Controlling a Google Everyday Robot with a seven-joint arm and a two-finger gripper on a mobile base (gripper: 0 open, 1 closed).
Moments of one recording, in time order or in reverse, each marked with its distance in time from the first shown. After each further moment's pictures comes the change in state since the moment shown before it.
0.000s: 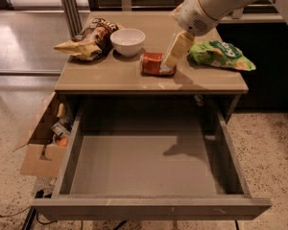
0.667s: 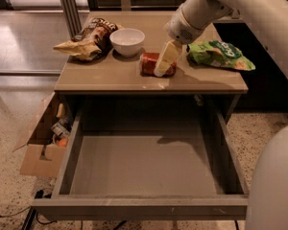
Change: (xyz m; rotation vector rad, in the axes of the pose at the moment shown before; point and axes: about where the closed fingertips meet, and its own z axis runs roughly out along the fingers) arm 0.021 -0.019 0.060 -0.050 0.062 0.057
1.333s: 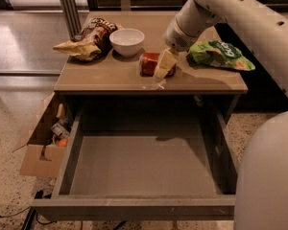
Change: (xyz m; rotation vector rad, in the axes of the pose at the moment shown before) arm 0.015 0.000 0.033 -0.032 0.056 0.028
